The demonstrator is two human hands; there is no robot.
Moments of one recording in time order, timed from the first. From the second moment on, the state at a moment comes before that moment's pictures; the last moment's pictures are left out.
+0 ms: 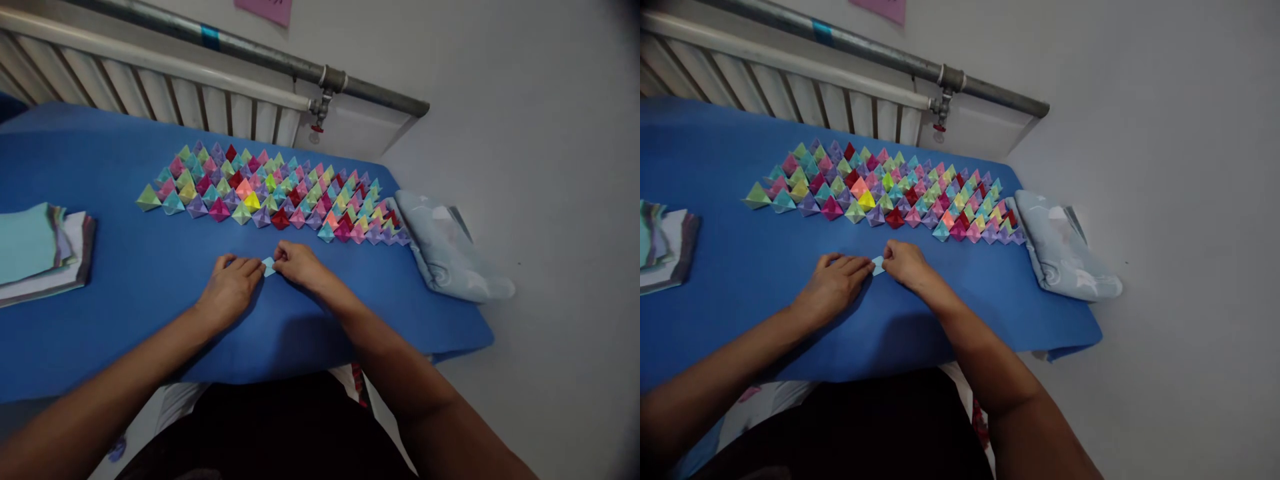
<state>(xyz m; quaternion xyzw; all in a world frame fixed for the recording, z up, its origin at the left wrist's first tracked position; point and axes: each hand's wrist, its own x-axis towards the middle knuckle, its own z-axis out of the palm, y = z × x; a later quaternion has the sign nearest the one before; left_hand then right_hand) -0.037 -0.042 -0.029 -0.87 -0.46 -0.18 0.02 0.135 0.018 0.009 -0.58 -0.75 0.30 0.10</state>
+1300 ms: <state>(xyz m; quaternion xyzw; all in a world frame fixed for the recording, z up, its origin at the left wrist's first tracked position) -0.014 0.050 0.027 -0.83 -0.50 0.05 -0.24 0.160 0.011 -0.018 -0.51 -0.53 0.54 0.41</state>
